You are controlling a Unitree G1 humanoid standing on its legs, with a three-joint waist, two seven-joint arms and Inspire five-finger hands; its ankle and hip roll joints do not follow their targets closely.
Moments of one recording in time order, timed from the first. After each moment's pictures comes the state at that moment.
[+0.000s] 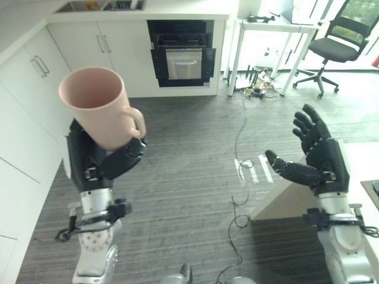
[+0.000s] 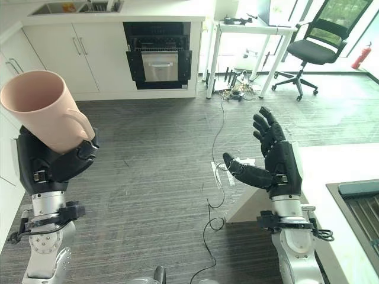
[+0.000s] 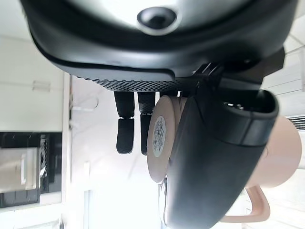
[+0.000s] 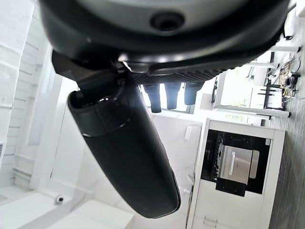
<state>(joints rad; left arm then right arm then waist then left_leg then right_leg) 0.11 0.40 0.08 -0.26 -0.27 -0.50 0.29 0.15 -0.46 -0.07 -0.30 0.32 -0.27 -0.05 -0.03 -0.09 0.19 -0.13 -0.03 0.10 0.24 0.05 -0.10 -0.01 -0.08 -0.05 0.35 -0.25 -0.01</state>
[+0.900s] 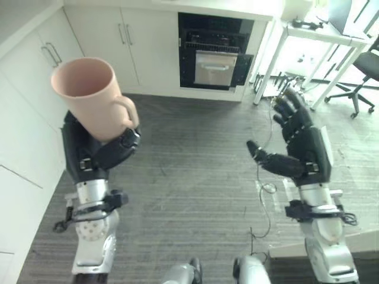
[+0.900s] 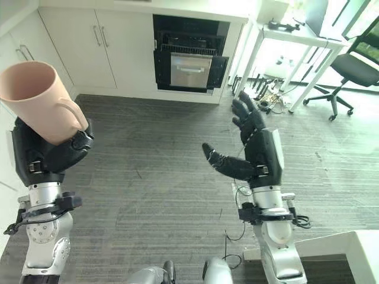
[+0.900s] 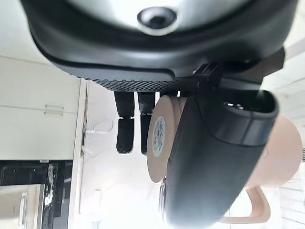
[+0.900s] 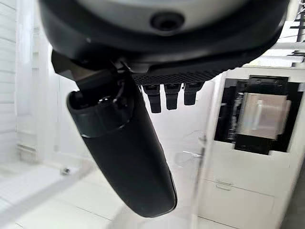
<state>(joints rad) 0.02 0.38 0.11 -0.17 -0.31 -0.44 0.22 0.17 -0.42 0.04 -0.34 0.24 -0.26 -0.06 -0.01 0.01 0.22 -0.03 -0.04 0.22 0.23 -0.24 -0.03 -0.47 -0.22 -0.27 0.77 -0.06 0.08</state>
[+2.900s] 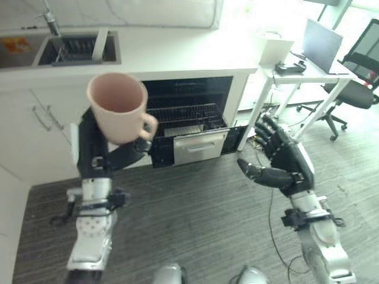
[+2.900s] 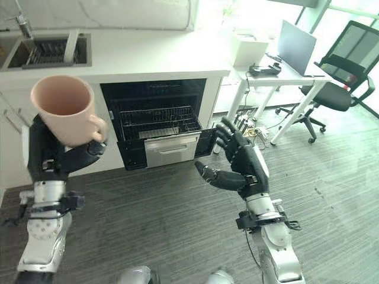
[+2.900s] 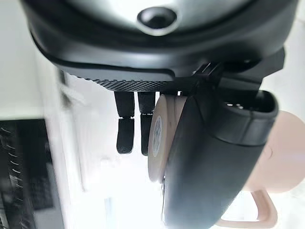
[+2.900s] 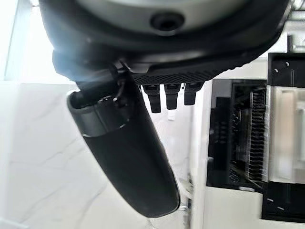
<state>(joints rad) 0.02 0.41 0.10 -0.11 -0.19 -0.40 0.26 0.12 -0.36 0.04 -0.26 0.44 -0.15 0.10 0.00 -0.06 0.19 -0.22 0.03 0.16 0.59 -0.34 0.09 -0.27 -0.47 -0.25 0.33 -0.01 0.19</state>
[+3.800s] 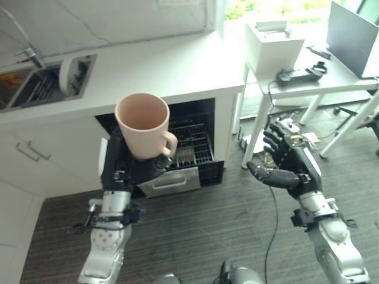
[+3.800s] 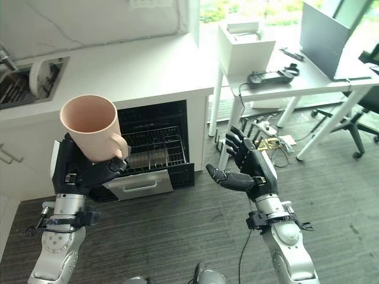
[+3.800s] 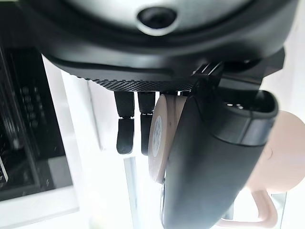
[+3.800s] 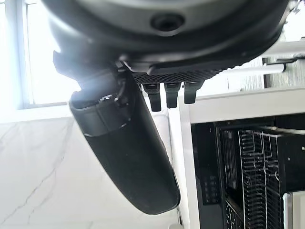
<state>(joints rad) 0.10 0.41 -0.03 -0.22 -0.27 -0.42 0.17 0.12 -0.47 0.01 -0.22 0.47 -0.11 0.06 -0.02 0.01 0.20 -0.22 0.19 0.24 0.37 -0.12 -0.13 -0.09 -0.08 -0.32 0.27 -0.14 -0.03</state>
